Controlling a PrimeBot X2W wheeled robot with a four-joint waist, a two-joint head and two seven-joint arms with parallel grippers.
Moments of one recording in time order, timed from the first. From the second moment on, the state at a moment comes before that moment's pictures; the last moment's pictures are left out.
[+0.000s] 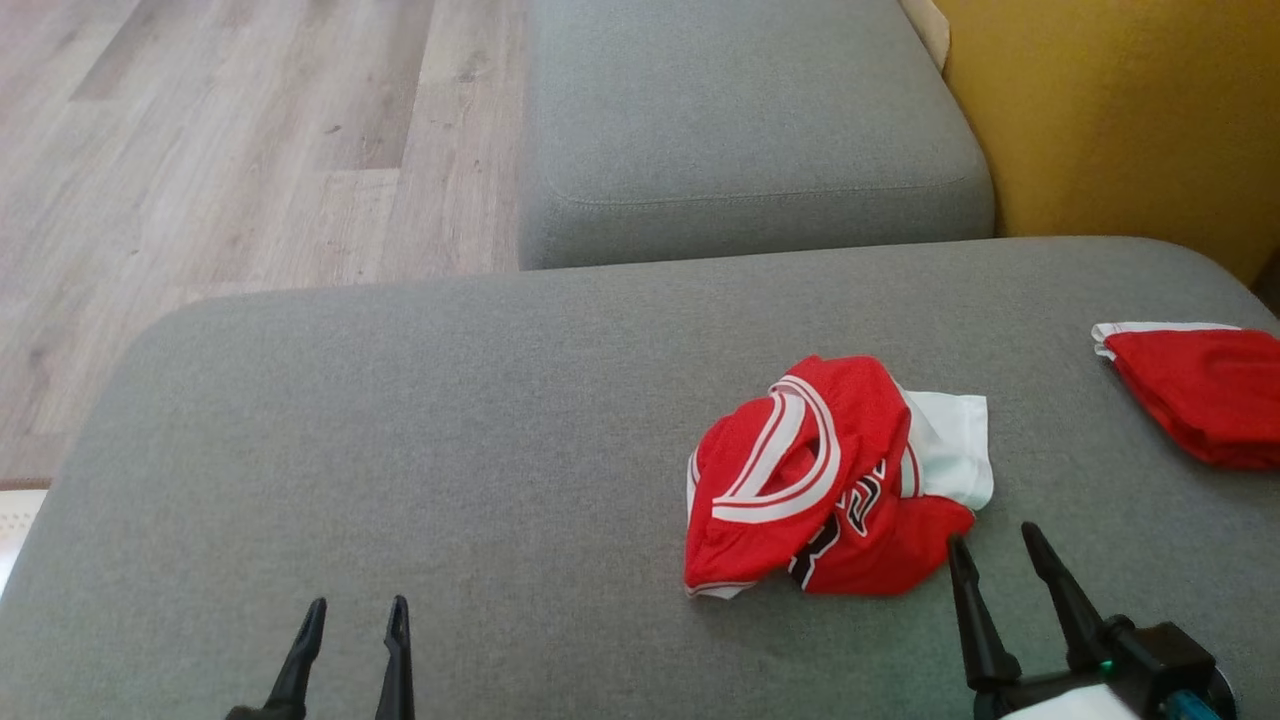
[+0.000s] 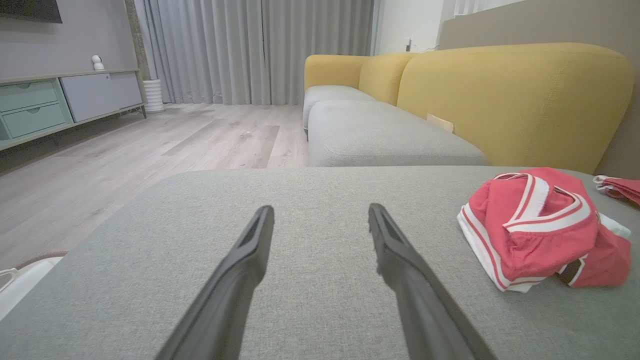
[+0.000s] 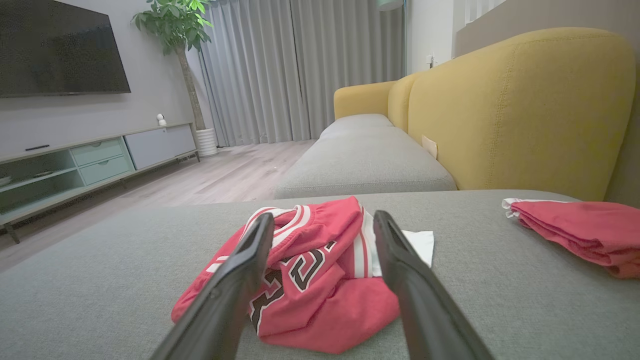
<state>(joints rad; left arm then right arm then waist) 0.35 0.07 -0.15 -0.01 -0.10 0.06 -0.25 0.19 -0.09 0.11 0.17 0.18 0.13 -0.26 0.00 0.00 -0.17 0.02</state>
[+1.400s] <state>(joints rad) 0.35 0.06 -0.15 0.02 -0.06 0.05 -0.25 0.19 -0.08 0.12 0.18 0.18 0.13 -0.26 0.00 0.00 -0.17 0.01</state>
